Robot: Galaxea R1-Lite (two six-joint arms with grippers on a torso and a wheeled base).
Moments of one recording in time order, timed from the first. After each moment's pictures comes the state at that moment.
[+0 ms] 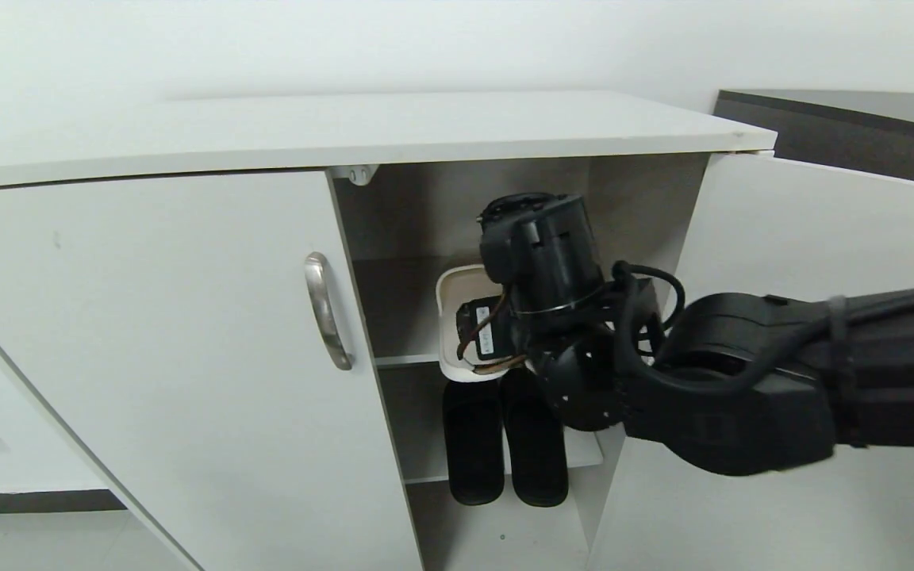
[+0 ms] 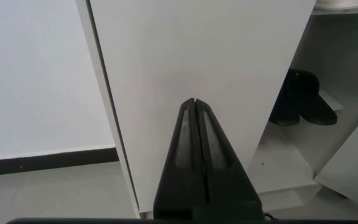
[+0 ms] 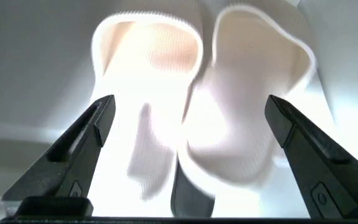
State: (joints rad) left arm 0.00 0.00 0.00 0.00 -0.02 -0.01; right arm 0.97 1.95 -1.48 -0.15 -0.74 0.21
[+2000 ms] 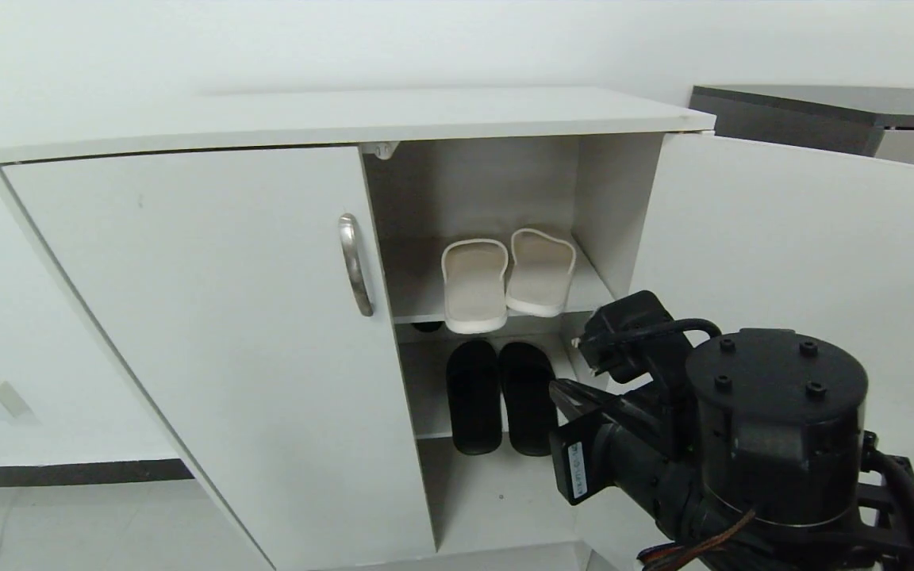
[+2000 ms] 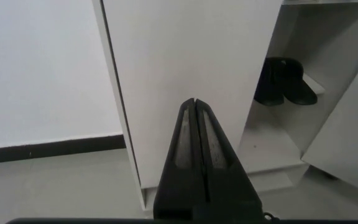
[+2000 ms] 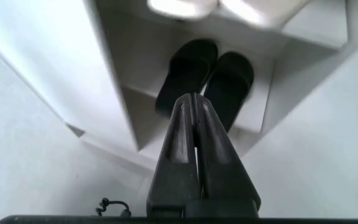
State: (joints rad) left arm 0.00 0.00 0.00 0.00 -0.02 0.00; right arm 1.05 1.65 -0.80 -0.60 -0.57 0.10
